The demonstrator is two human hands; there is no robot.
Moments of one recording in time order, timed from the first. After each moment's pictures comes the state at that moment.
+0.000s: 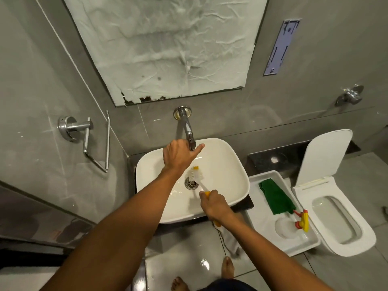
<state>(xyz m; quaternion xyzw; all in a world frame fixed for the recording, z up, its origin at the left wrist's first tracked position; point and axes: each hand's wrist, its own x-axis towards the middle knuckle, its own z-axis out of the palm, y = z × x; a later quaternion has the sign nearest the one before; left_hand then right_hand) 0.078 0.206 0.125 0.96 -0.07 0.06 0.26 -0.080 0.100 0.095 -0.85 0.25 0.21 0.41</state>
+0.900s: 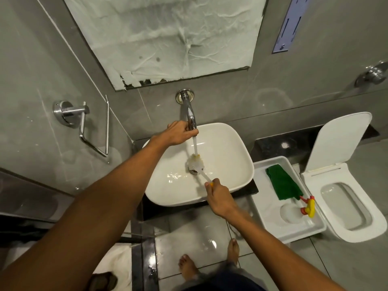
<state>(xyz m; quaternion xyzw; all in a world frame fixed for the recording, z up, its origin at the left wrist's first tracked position) 0.121 0.228 0.142 0.94 -0.16 -0.18 0.25 -0.103 0.092 0.072 -0.86 0.19 0.18 0.44</state>
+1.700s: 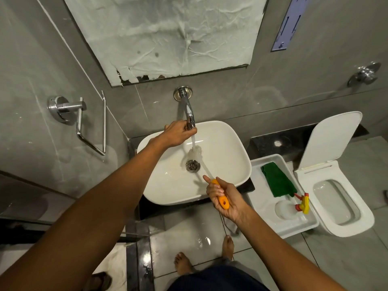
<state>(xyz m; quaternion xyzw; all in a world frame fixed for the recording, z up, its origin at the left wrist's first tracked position) 0.113 0.229 0.130 0.92 -0.18 -0.15 0.31 -0.104 0.065 0.065 -0.03 0.35 0.23 0.91</state>
